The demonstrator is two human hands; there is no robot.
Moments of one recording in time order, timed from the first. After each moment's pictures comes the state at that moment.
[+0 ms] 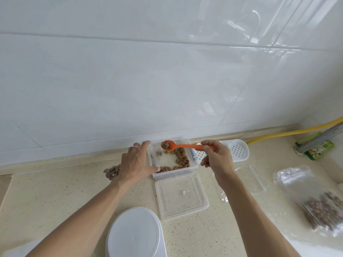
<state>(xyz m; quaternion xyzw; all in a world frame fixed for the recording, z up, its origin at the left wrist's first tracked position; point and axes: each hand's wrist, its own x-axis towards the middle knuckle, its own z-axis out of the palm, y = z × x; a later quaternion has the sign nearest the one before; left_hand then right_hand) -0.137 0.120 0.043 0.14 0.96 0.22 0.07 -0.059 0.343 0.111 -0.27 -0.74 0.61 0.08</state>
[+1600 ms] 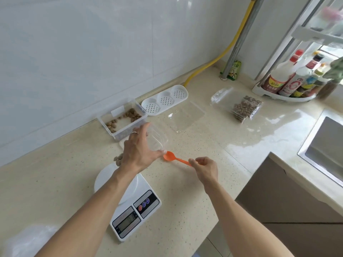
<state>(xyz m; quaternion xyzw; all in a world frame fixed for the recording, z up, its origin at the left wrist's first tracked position) 0.030 0.163 0.085 0.34 0.87 0.33 0.10 0.198 0.309 0.014 -0.59 -0.63 0.50 0.10</state>
